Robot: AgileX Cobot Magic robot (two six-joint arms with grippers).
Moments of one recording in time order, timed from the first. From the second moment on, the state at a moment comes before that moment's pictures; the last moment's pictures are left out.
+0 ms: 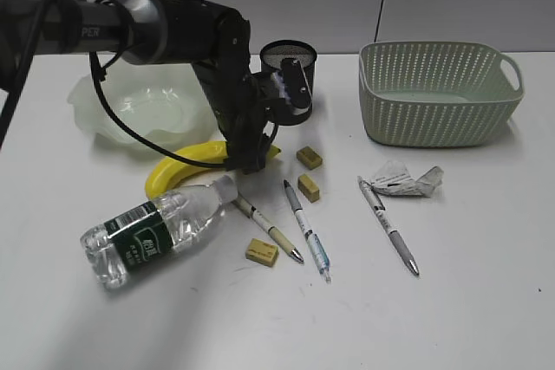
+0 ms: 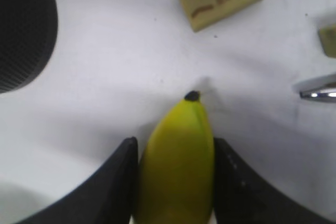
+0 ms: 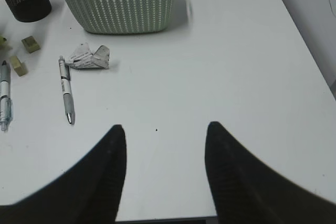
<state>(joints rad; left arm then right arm) -0.59 2.36 -1.83 0.00 0.82 0.80 0.00 -0.01 -0.51 0.04 1.04 0.01</state>
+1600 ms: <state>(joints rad) -0.35 2.18 -1.83 0.12 0.65 0.70 0.00 -0.01 -0.51 0.04 1.04 0.01</state>
